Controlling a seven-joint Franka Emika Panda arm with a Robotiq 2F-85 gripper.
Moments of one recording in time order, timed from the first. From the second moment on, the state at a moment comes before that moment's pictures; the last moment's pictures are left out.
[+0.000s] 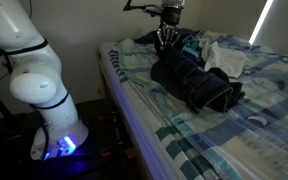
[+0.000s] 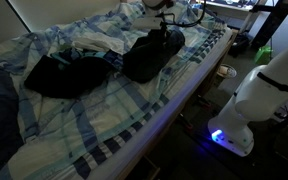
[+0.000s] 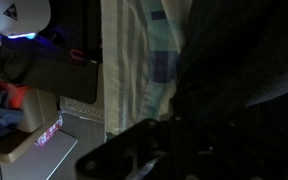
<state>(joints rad) 0.09 -0.18 0.02 -2.06 -0.15 1.68 1.52</state>
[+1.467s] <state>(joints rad) 0.05 -0.30 0.07 -2.19 -0.18 1.62 1.52</state>
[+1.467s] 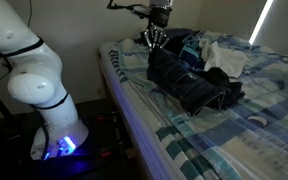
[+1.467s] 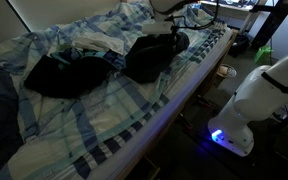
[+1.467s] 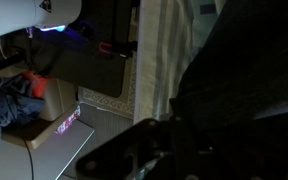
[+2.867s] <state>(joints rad) -0.01 -0.41 0.07 -2.46 -0.18 1.57 1.52</state>
